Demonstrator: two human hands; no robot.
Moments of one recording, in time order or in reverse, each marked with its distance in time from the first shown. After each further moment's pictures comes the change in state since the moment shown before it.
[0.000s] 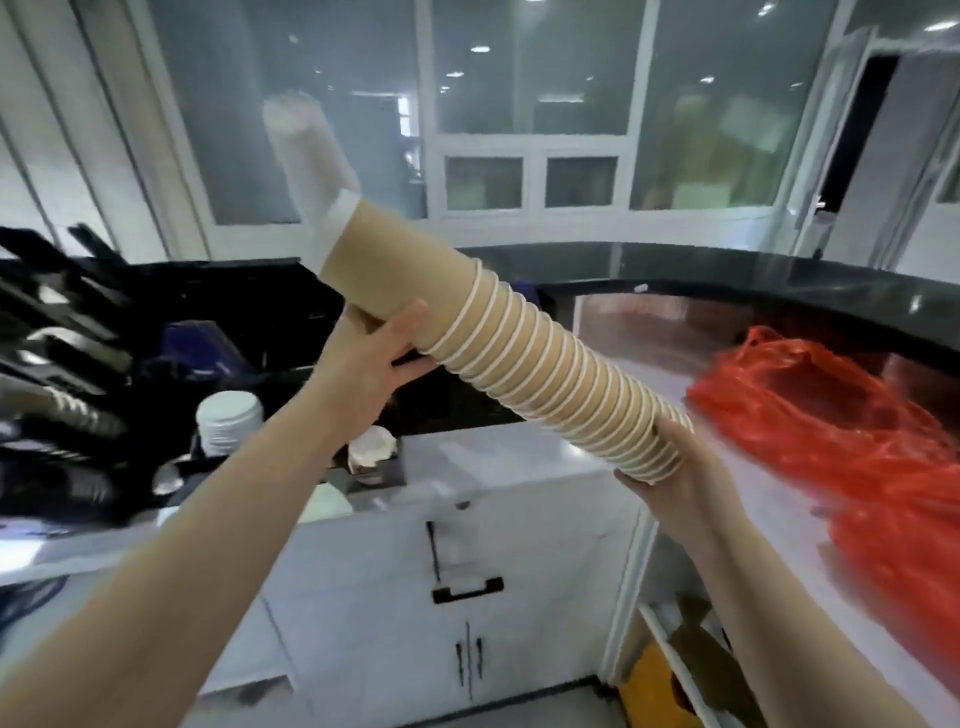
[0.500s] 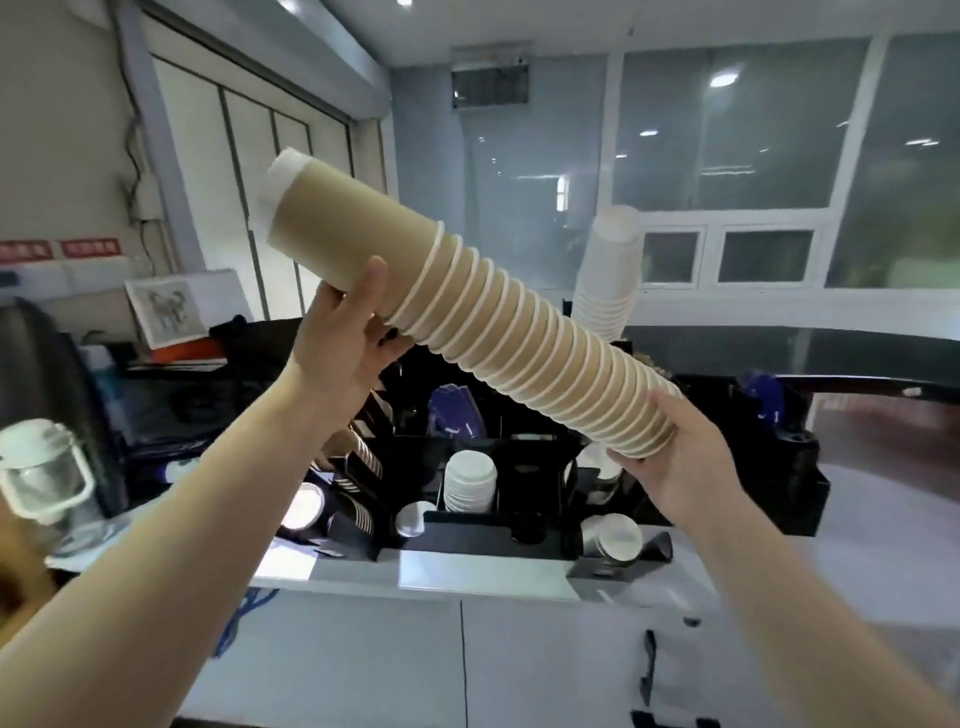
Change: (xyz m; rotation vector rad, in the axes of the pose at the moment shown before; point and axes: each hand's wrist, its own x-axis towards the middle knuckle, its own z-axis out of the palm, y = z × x) left_hand -0.047 0.189 -0.222 0.049 0.297 0.284; right_hand 0.008 0.092 0.303 0.054 -0.350 0.045
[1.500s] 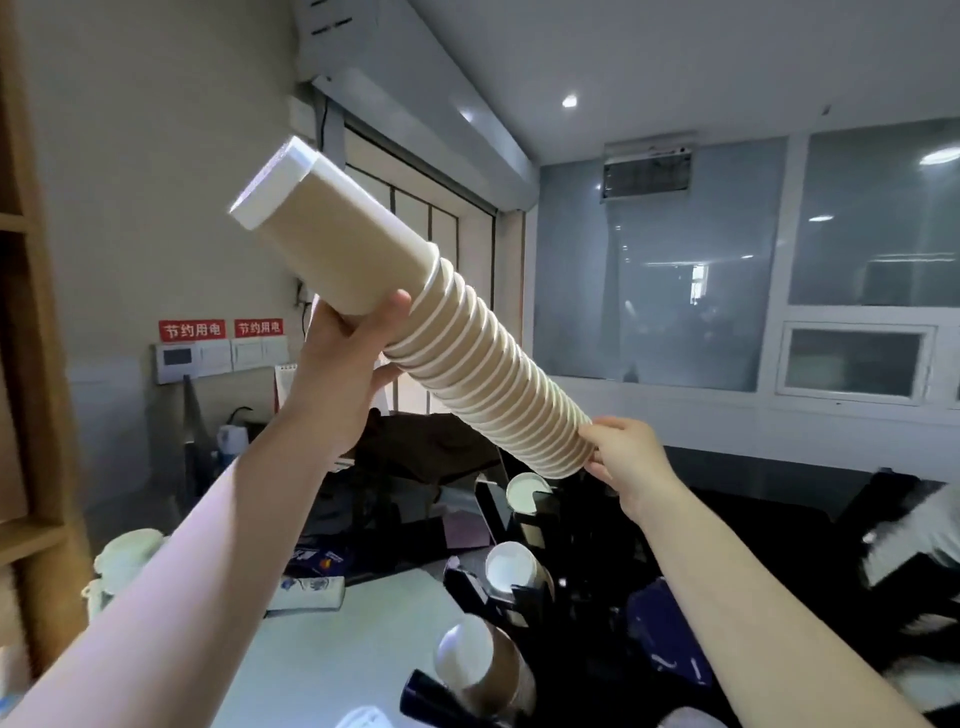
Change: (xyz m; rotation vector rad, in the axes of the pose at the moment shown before) left_hand 0.198 0.040 -0.208 0.333 0.239 0.277; right_hand 0.284 0.150 0.279 -0.647 -0.146 -0.034
